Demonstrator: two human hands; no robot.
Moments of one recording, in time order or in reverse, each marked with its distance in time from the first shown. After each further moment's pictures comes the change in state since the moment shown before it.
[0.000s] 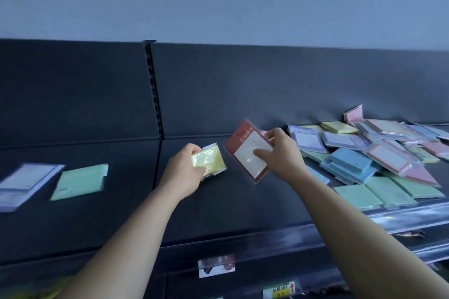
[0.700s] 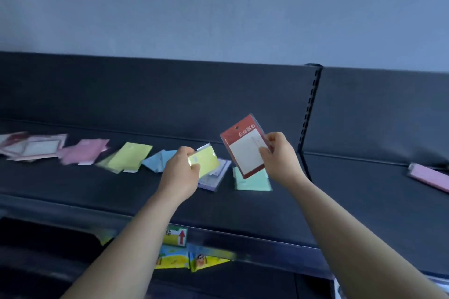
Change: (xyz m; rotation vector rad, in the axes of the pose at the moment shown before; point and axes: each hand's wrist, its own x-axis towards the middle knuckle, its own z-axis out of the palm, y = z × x) left_hand -0.066 -0.203 -0.256 0.041 0.360 -0.251; right_hand -0.080 -0.265 0.198 0.371 -0.234 -0.235
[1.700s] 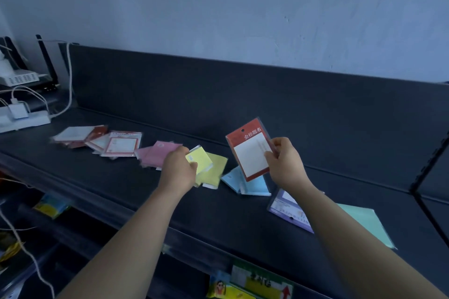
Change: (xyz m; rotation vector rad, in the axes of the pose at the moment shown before) left_hand 0.096 -0.141 -0.113 0.059 0.205 -0.170; right_hand 0.057 -0.079 0.184 0.026 -0.169 -0.059
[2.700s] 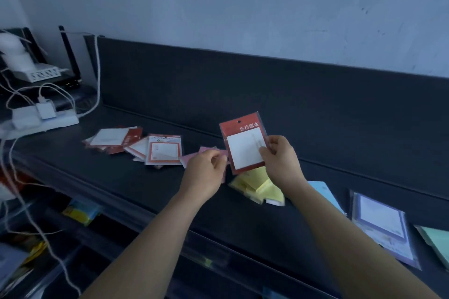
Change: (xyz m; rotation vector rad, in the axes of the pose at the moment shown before) left_hand 0.051 -0.067 -0.053 -0.111 -0.062 0.187; right_hand 0.022 -0.071 0.137 0.172 -0.014 0.025
